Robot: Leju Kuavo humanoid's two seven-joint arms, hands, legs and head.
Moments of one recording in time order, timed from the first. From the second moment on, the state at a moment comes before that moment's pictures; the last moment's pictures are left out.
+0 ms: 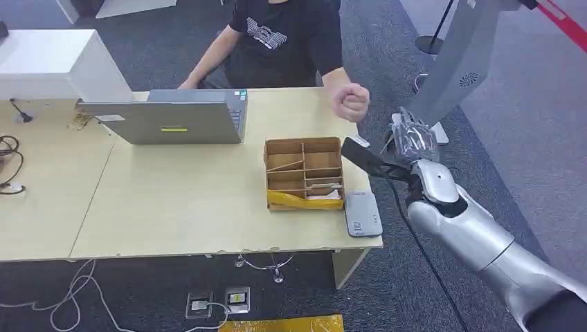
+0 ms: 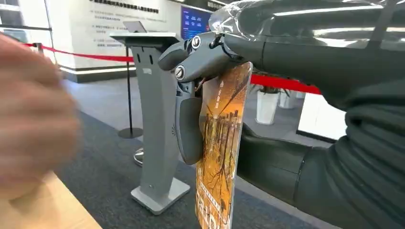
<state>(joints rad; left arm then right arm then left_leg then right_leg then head) -0.15 -0.01 1.33 -0.08 -1.57 0.31 -0.03 -0.78 -0.46 0.93 -1.24 0.59 -0.15 0.66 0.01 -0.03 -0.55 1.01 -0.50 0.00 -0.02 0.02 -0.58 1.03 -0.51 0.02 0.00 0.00</state>
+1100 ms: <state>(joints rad) -0.23 -0.16 1.18 -0.08 -1.57 0.42 -0.01 -0.52 -0.40 0.90 -1.13 0.39 -0.34 0.48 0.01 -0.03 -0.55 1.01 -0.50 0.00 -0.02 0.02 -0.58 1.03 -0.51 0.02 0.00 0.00</state>
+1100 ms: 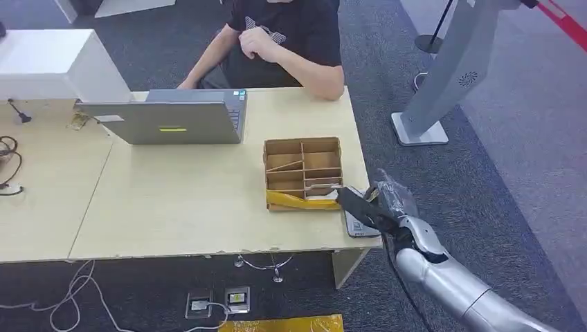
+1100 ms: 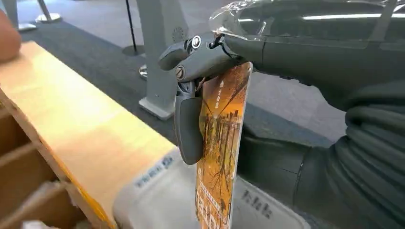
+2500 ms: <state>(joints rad) -0.14 -0.09 1.08 -0.08 -1.57 0.35 -0.05 -0.75 -0.55 0.89 -1.38 0.43 -0.36 0.67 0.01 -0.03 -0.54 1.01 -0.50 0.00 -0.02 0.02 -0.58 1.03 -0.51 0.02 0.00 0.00</state>
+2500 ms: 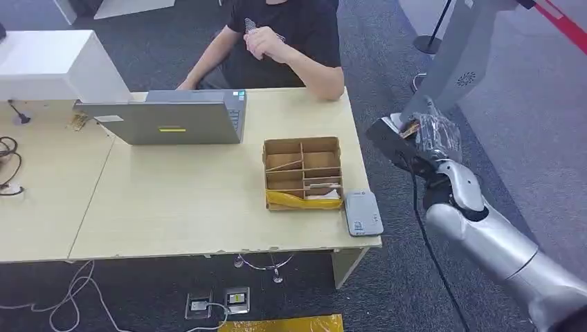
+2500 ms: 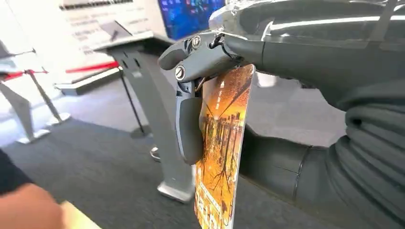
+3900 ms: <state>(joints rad) -0.16 -0.10 1.03 -0.08 -1.57 0.34 -0.01 -0.85 -0.37 1.01 -1.24 0.44 -0.41 0.62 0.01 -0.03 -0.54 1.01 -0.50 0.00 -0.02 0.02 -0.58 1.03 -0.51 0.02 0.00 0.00</state>
